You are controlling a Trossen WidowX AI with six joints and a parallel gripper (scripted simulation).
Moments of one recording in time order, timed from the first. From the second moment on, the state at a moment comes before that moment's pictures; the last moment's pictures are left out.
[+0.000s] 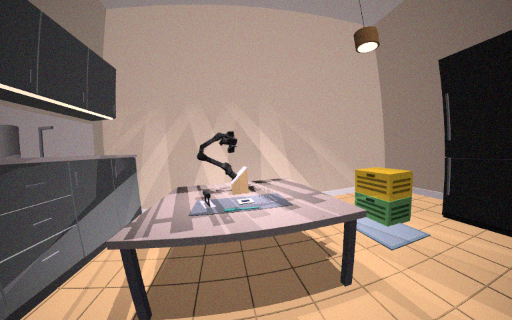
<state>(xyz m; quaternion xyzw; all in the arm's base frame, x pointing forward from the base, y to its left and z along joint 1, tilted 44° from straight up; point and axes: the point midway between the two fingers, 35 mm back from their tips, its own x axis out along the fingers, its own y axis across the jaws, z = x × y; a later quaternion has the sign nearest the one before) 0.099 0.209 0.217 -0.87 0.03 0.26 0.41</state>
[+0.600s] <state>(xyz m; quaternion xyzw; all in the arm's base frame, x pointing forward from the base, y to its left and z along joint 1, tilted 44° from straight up) 0.204 0.167 0.211 -0.78 0.28 0.17 0.53</state>
